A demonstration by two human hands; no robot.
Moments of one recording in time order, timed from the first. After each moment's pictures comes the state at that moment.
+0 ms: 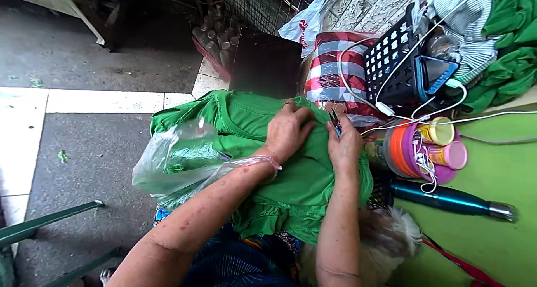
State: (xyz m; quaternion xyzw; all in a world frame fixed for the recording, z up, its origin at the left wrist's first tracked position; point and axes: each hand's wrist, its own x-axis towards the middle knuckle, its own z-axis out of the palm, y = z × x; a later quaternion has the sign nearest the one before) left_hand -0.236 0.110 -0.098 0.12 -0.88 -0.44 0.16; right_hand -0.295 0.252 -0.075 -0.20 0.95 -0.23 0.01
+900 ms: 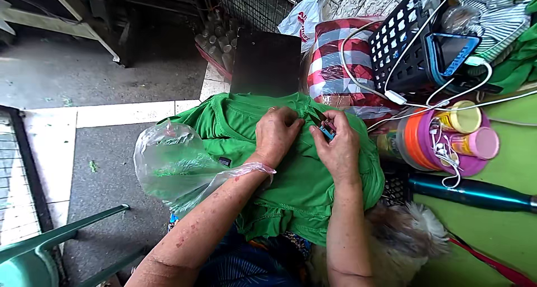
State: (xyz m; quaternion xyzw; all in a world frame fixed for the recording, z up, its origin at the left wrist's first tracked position) left_hand -0.221 0.110 -0.092 0.23 -0.86 -0.43 0.14; right_hand -0.277 0.250 -0.078 -0.30 0.89 -0.34 -0.04
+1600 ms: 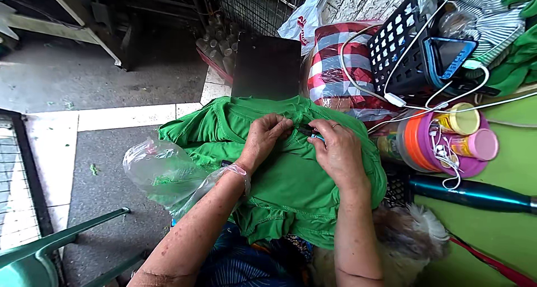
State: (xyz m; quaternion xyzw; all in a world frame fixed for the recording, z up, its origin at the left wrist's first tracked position) left_hand -0.195 0.085 -0.104 0.18 -0.70 -0.69 0.10; right_hand -0.277 0.248 -0.063 -0.41 0.89 -0.22 -0.02
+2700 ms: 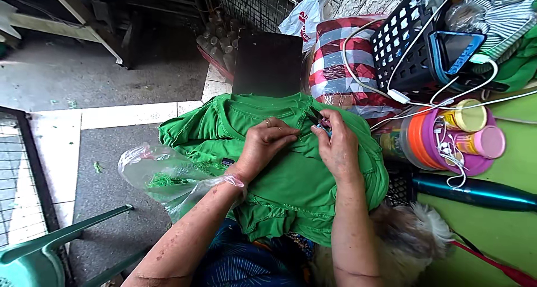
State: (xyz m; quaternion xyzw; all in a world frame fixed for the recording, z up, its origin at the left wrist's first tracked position) left_hand -0.183 0.083 -0.120 -0.01 -0.82 -0.51 0.28; right_hand -0.278 0.246 -0.077 -0.34 0.89 -0.31 -0.02
